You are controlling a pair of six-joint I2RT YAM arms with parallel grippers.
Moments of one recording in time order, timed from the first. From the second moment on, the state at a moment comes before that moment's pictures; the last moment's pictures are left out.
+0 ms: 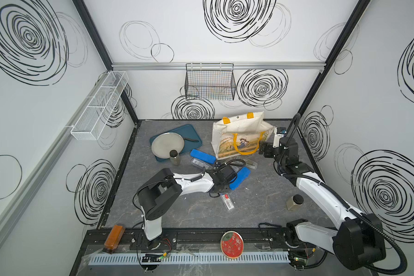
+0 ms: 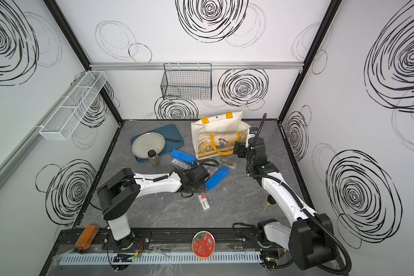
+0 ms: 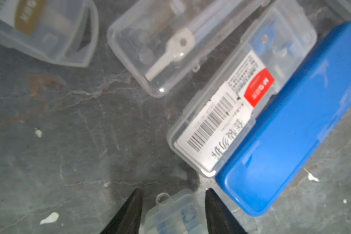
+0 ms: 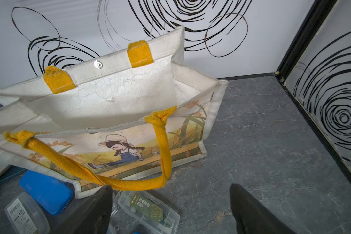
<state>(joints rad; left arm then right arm) -0.92 1.84 1.08 -0.44 -0.17 -0.95 0.28 1.17 0.80 -0.05 0.15 0.20</state>
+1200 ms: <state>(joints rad) -1.03 1.86 1.14 -0.58 -0.13 -1.08 0.30 1.08 0.69 0.00 0.07 0.21</state>
